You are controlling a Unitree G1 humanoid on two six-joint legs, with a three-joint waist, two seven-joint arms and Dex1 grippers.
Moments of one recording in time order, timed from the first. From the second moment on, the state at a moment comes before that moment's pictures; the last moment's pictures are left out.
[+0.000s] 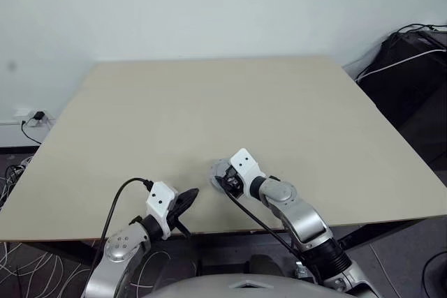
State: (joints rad) left arm 0.35 0.31 -0.18 -0.25 -0.20 0.10 -0.57; right arm -0.11 -0.23 0.40 -0.12 -0.02 0.60 0.39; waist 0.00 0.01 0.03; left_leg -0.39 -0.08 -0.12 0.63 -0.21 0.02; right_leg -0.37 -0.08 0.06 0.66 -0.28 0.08
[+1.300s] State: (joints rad) left arm -0.27 0.16 -0.04 0.13 -0.51 0.95 -0.50; right arm -0.12 -0.24 0.40 -0.13 -0.01 0.62 0.41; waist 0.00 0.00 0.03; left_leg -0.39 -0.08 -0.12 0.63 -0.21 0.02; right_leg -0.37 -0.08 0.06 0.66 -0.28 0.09
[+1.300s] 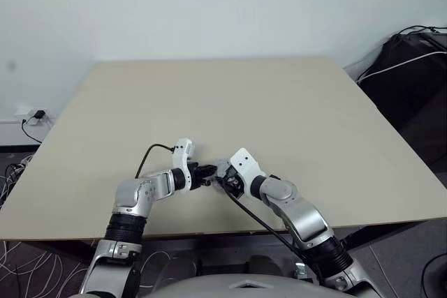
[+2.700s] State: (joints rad) left arm -0.28 0.15 -0.08 0.11 -0.48 0.99 -0.48; right arm 0.13 0.05 -0.15 -0.42 0.40 0.96 0.24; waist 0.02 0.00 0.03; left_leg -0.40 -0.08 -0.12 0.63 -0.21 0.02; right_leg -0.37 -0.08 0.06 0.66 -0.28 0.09
